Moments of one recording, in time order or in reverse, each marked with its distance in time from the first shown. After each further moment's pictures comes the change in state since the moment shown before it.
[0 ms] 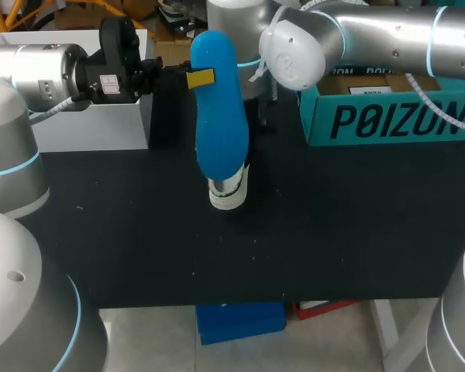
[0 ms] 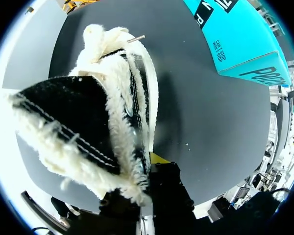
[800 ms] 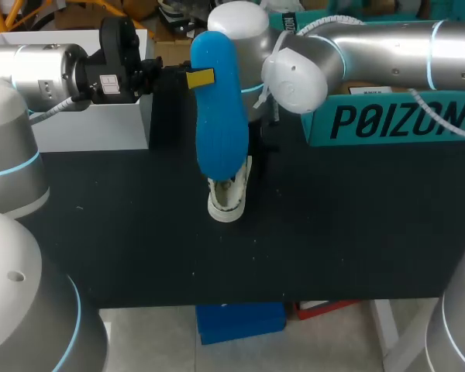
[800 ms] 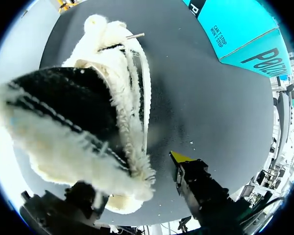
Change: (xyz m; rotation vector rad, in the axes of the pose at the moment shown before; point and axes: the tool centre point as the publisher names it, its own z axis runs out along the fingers) left arm 0.000 0.000 0.000 0.000 0.000 0.000; right arm -0.005 -0.009 0.029 -0.041 0.001 0.051
